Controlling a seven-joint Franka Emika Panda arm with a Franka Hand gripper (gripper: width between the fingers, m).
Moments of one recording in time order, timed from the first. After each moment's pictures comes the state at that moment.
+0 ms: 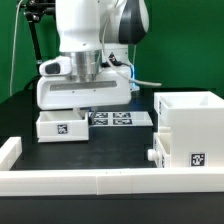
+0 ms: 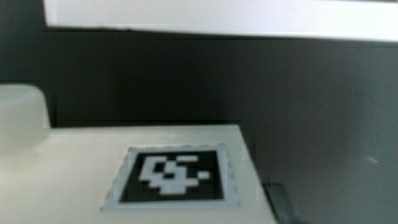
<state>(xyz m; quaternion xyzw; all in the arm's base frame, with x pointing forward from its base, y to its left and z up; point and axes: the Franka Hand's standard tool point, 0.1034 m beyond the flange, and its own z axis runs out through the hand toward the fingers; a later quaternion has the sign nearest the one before) 0.397 -0.063 0.030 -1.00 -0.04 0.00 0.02</state>
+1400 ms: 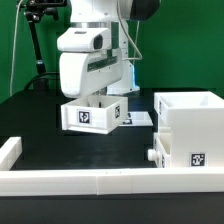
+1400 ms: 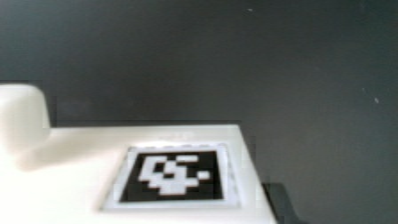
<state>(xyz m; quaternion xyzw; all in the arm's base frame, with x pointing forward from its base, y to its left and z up) 0.462 -0.054 0.066 -0.82 -0.57 0.00 -0.01</state>
